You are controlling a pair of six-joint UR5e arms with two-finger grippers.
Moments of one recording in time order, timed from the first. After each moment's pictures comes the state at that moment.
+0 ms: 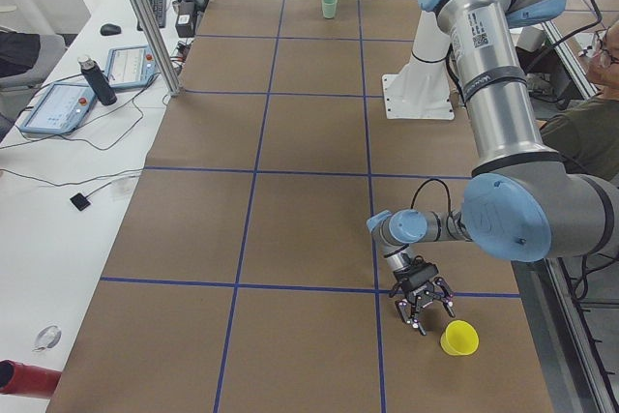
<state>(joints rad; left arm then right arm) -0.25 -1.10 -1.71 -1.46 -2.00 -3.01 1.40 -1.55 1.88 -1.68 2.21 0.15</state>
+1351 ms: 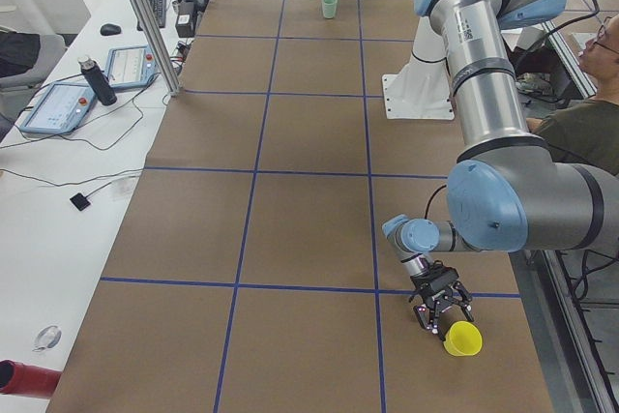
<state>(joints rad) -0.10 -1.01 -1.71 -1.63 -2.08 -3.19 1.40 -1.55 1.89 -1.68 2.20 0.15</state>
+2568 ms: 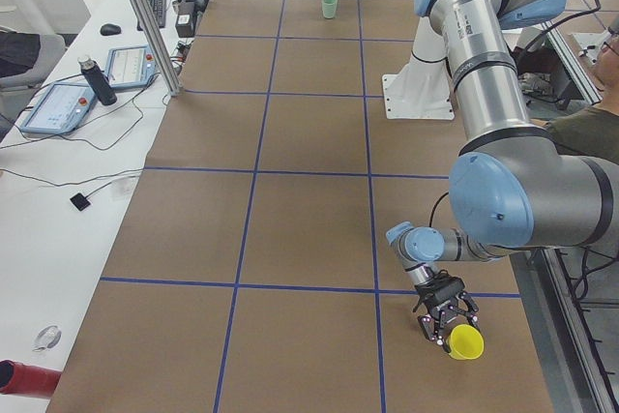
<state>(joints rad) -0.08 -0.97 -1.69 -1.69 -2.07 -3.19 1.40 -1.56 1.91 -1.68 2.20 0.15</state>
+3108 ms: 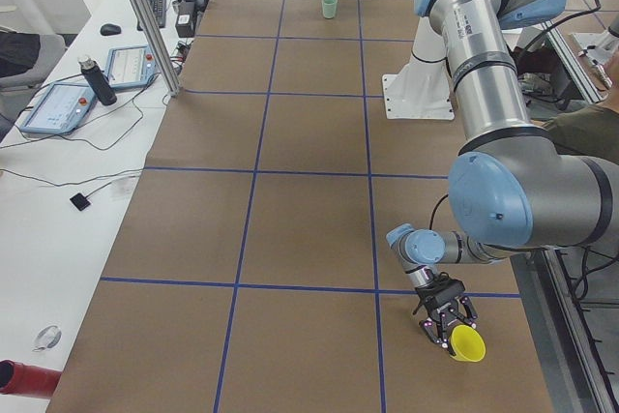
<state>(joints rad) -0.08 -0.97 -1.68 -1.71 -2.07 -3.19 1.40 -1.56 1.91 -1.68 2.20 0.15</state>
